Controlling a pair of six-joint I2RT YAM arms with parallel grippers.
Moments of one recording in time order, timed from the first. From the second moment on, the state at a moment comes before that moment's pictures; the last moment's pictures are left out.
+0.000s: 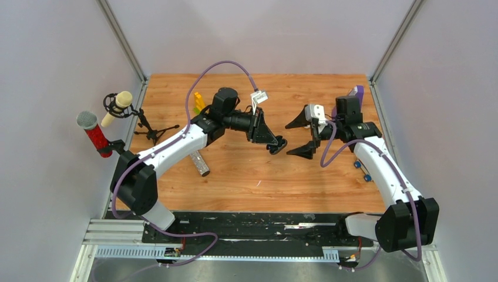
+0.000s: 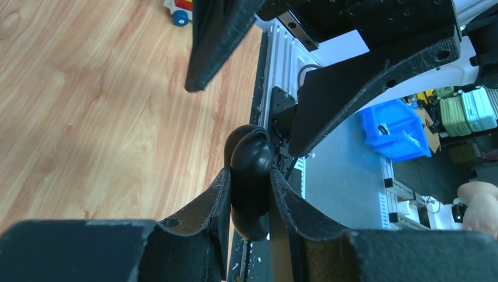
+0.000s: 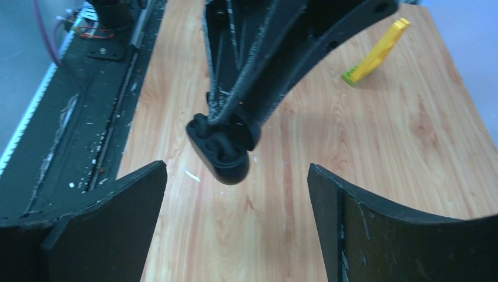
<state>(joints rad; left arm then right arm) -0.64 1.57 1.24 -0.04 0.97 -0.37 0.18 1.26 1.09 -0.59 -1.29 -0.91</state>
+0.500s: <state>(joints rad) -0.65 1.57 1.24 -0.04 1.01 -0.36 0.18 1.30 1.08 -0.66 -1.39 -0.95</state>
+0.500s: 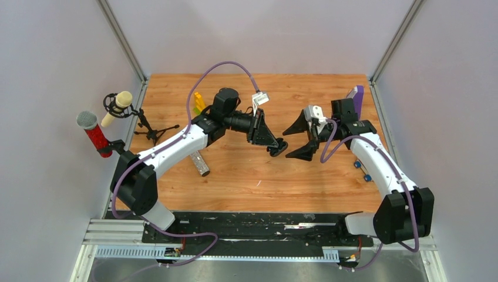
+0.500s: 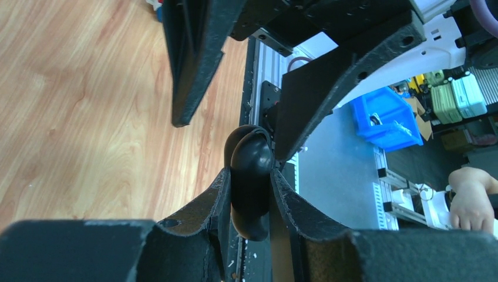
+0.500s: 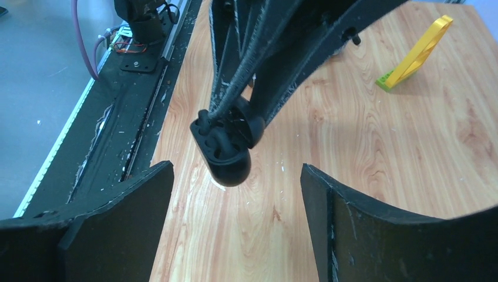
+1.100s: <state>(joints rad) -0.66 1.57 1.24 -0.04 1.02 -0.36 0.21 1.32 1.08 -0.70 -1.41 -0.97</state>
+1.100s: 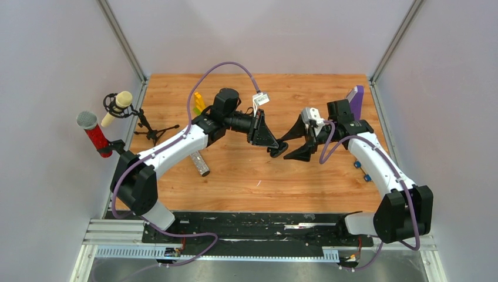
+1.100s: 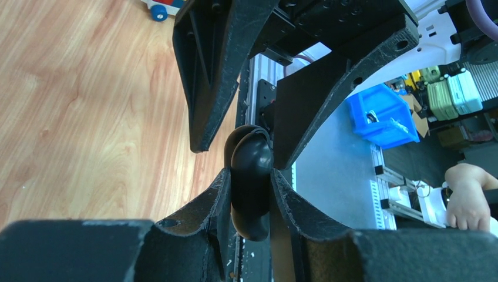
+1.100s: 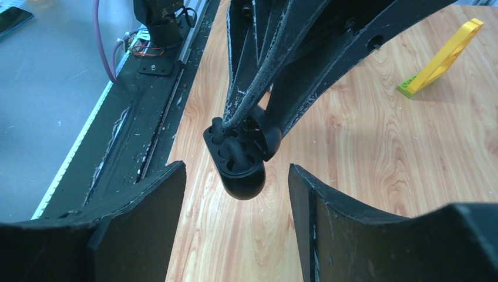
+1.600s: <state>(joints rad) -0.66 1.57 1.24 -0.04 1.02 -0.36 0.22 1.35 1.09 -0.76 -1.42 -1.01</state>
